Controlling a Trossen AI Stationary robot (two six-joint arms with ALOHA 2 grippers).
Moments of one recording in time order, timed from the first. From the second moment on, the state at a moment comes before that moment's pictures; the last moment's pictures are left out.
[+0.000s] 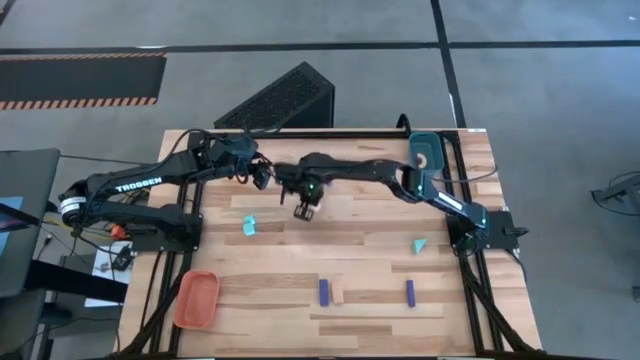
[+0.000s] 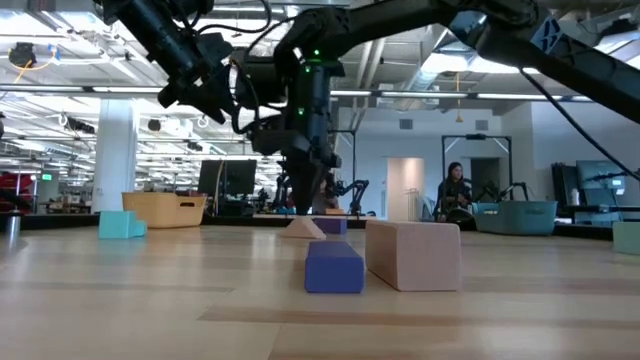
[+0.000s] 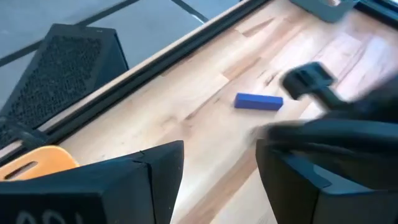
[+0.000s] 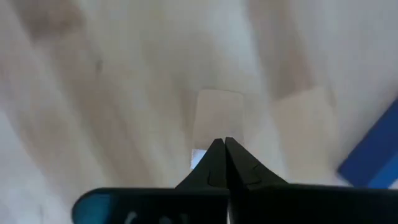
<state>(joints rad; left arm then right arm) 0.44 1.06 0.83 -0.46 -0.21 -0.29 -0.16 2.52 2.35 -1.29 0.01 0.16</state>
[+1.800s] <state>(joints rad) 0.42 0.94 0.91 -0.45 0.22 0.25 -0.08 2.43 2.23 -1.10 -0.02 0.64</state>
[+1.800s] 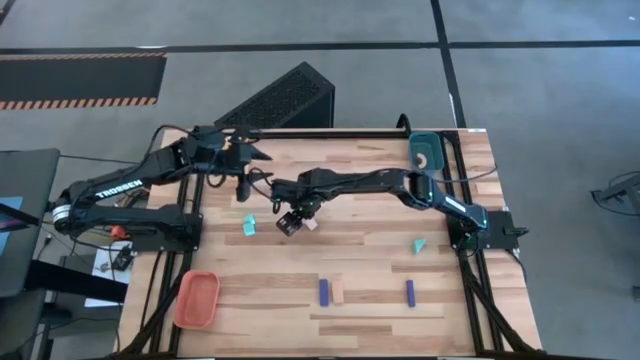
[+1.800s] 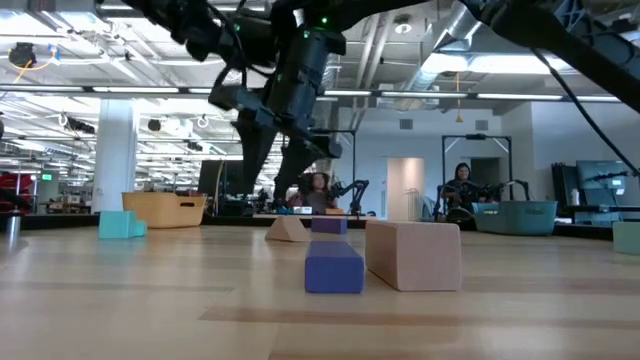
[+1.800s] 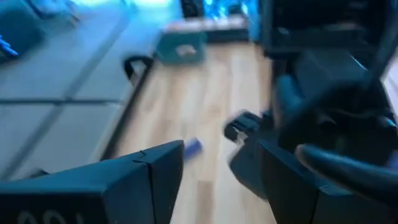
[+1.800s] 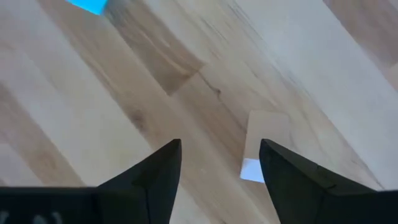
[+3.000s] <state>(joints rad) 0.61 0.95 0.88 -0.75 -0.17 0.07 -0.08 2.30 2.11 -1.00 0.06 0.64</state>
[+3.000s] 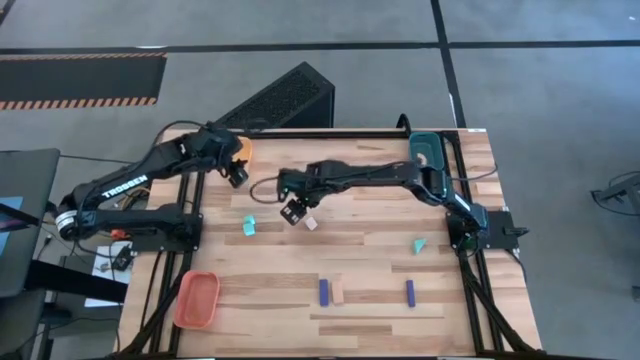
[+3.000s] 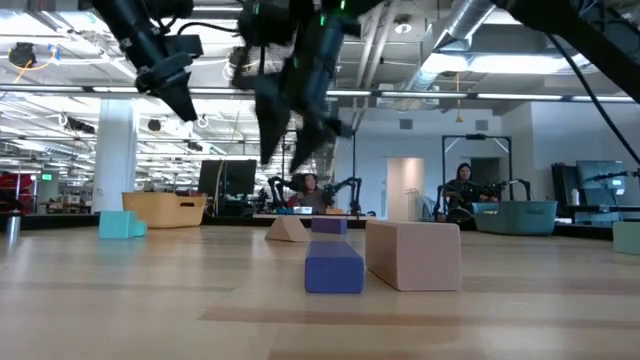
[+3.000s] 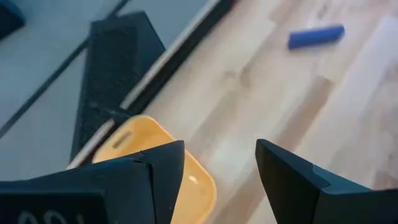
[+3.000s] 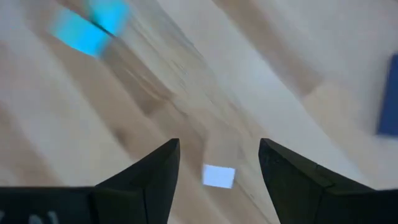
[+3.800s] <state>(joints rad) 0.62 0.94 0.88 -0.74 -0.11 0.09 -0.03 2.35 1.95 -0.86 0.11 0.68</state>
